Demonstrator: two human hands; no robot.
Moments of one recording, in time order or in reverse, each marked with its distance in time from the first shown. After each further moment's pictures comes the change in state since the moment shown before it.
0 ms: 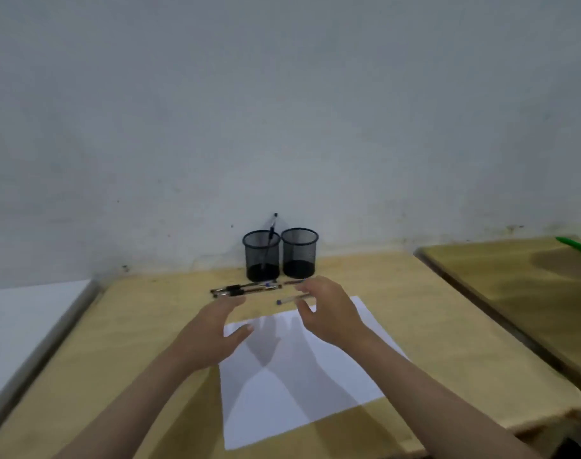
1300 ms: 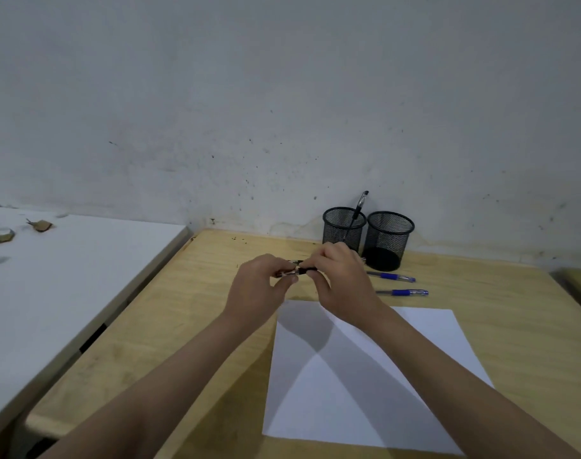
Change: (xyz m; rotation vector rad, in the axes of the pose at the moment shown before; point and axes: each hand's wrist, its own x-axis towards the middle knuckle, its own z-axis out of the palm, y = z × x) left_hand 0.005 0.001 -0.014 -0.133 0.574 -0.085; right_hand 0.067 -0.032 0.079 0.121 0.022 -0.555
